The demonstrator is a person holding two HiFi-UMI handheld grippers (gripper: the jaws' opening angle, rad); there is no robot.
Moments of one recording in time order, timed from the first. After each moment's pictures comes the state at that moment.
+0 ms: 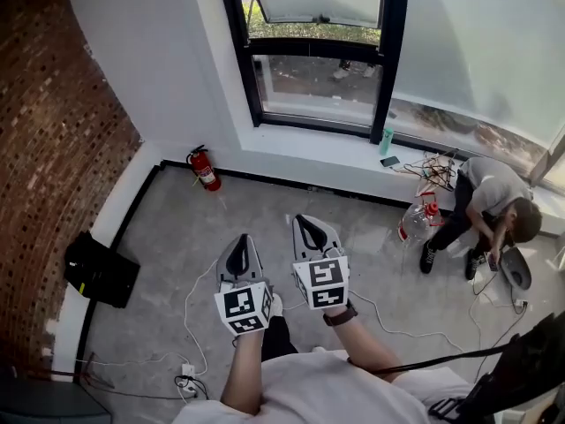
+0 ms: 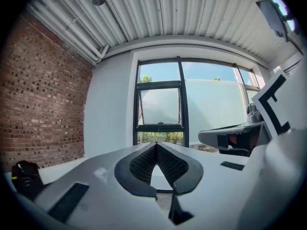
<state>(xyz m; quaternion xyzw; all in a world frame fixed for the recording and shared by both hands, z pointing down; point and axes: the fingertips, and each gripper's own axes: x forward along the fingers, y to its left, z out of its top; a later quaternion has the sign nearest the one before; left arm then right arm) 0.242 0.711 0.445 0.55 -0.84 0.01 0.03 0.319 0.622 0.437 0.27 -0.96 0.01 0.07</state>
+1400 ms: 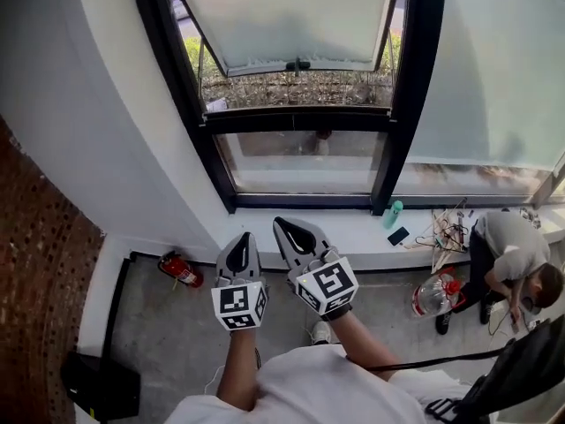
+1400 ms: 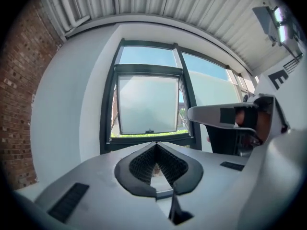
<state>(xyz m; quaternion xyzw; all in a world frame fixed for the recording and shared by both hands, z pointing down) -0.072 0.159 0.427 0.67 -0.75 0.01 -0.01 -0.008 0.139 0.370 0.21 -0.97 -0.01 -0.09</state>
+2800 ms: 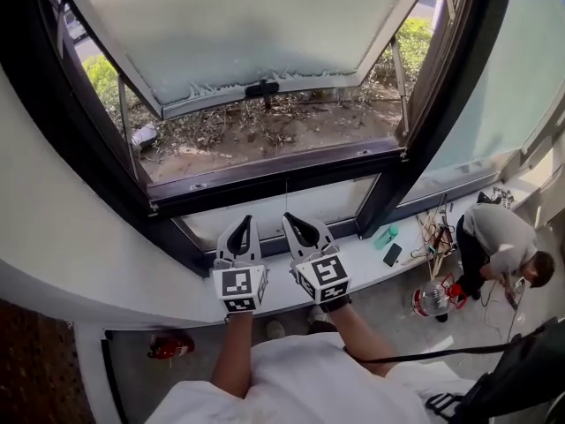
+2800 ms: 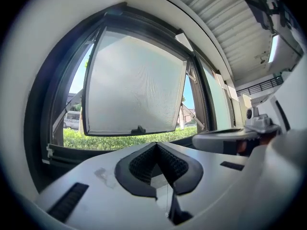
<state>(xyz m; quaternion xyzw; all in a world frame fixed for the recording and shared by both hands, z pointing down) -0.246 -0.254 0.454 0.79 -0.62 0.01 0.00 -0.168 -0.257 0.446 0.42 -0.91 -0.01 0.02</state>
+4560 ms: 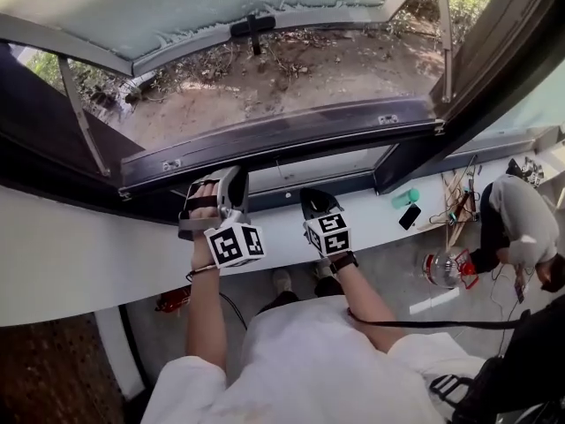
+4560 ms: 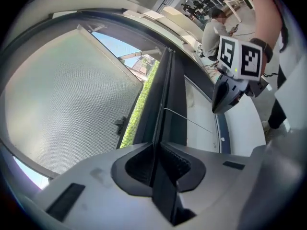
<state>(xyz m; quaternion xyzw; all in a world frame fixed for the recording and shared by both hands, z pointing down) -0.222 -0.384 0.531 0.67 -0.46 0.50 -0.29 -0.108 -0.382 0.684 0.41 -0.88 0.18 0.18</state>
